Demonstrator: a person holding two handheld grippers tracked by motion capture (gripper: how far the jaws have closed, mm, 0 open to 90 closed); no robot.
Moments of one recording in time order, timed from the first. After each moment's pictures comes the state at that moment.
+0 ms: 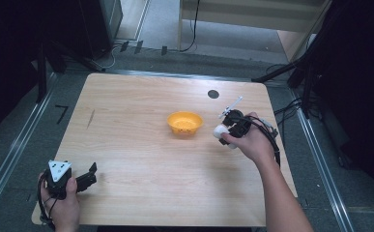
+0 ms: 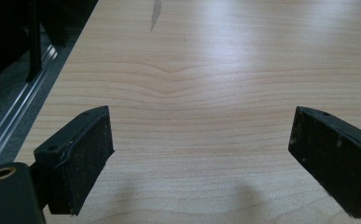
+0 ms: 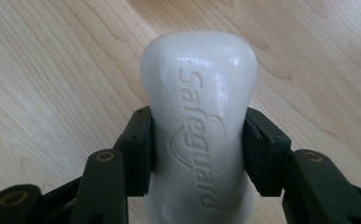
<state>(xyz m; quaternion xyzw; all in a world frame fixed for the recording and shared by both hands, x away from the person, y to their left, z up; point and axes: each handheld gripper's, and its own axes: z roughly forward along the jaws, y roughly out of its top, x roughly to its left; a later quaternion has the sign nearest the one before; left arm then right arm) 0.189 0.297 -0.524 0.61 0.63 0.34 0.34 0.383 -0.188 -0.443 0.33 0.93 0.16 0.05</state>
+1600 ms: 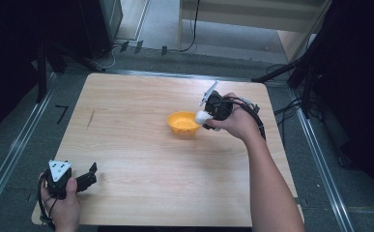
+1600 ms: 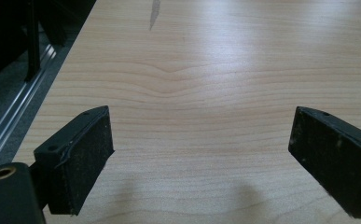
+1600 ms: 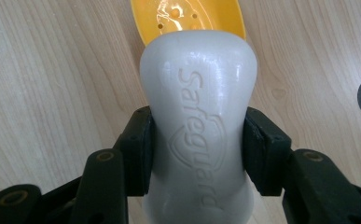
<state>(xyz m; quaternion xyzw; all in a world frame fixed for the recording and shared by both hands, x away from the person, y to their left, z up) 0.189 0.297 -0.524 0.61 0.62 0.34 0.34 0.426 -0.134 -0.419 0.17 0.97 0.18 0.07</state>
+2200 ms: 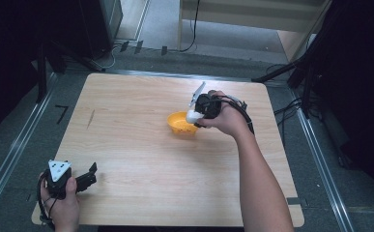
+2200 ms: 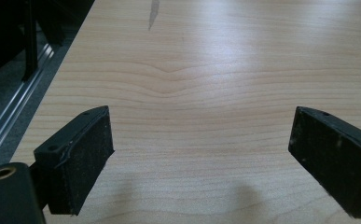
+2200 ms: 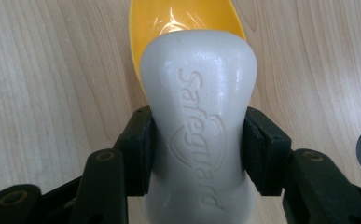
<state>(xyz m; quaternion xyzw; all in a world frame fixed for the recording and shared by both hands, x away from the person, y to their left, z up) 0.189 0.298 -0.524 0.61 0.63 0.33 0.35 0.440 -0.106 -0.432 0.11 0.97 0.18 0.08</state>
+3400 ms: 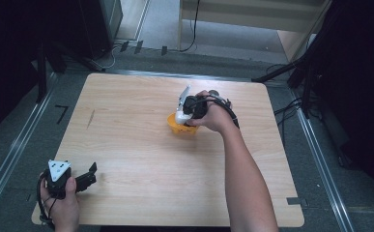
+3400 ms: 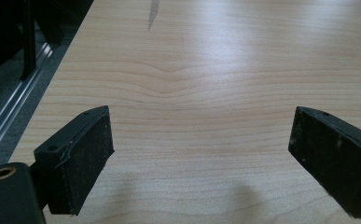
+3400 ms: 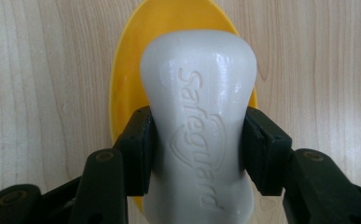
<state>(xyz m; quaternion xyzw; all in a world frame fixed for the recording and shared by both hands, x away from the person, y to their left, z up) 0.189 0.299 -0.524 0.61 0.63 0.33 0.35 0.459 -0.068 -0.458 0.01 0.98 0.18 0.09</state>
